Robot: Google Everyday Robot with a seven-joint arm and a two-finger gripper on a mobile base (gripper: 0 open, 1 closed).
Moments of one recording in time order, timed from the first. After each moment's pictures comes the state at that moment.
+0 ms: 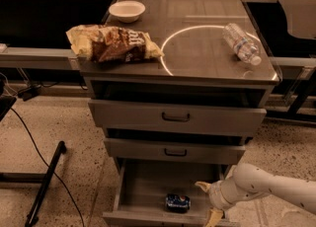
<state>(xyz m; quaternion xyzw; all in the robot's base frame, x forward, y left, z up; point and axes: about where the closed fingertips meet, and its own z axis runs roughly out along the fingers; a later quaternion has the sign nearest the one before) 0.411 -0.179 0.337 -0.69 0.67 0.20 0.19</state>
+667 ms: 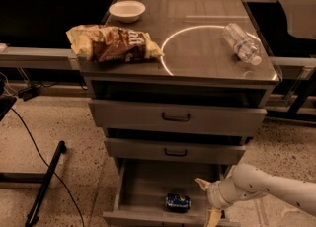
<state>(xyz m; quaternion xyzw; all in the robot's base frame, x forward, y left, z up) 0.416 -0.173 0.326 -0.68 0.67 0.21 0.20</state>
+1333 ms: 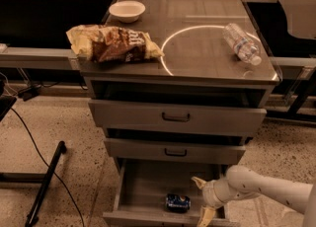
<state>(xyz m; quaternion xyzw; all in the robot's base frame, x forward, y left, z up) 0.437 -0.160 0.296 -0.66 0.68 0.21 0.22</state>
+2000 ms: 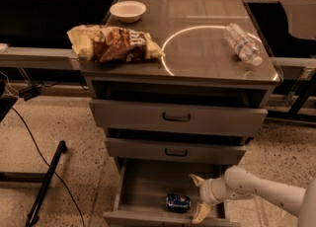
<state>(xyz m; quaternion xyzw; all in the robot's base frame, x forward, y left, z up) 0.464 -0.153 0.272 -0.66 0.68 0.20 0.26</state>
